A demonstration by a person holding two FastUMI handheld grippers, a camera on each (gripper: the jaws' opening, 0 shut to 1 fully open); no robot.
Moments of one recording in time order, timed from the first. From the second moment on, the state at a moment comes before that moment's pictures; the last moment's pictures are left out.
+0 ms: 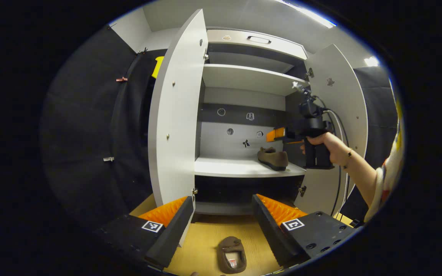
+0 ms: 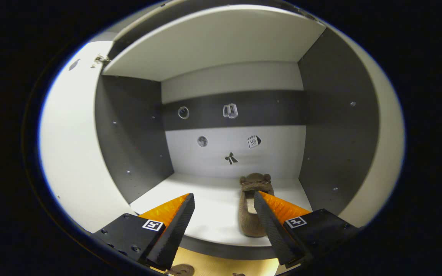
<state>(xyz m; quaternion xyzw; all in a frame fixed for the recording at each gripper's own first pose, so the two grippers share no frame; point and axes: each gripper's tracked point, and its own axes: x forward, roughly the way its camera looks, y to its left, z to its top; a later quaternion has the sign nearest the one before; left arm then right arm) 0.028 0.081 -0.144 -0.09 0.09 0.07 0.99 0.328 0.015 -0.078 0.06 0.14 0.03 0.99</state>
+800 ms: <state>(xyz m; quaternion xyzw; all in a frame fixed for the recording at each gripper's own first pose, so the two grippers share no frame) 0.031 0.043 -0.396 -0.14 0.29 0.00 0.95 0.154 0.030 -0.141 0.03 0.09 0.01 0.99</state>
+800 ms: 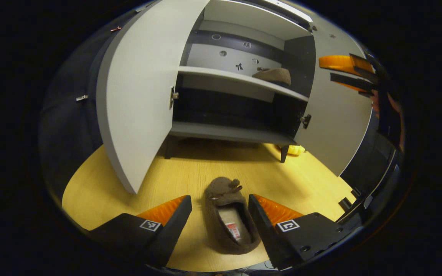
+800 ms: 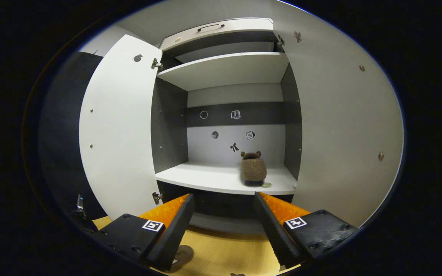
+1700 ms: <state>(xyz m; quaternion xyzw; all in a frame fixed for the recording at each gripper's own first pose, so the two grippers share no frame) 0.076 0.041 -0.486 -0.14 0.32 0.03 0.94 0.149 0.017 -0.221 0.04 0.16 0.02 0.99</state>
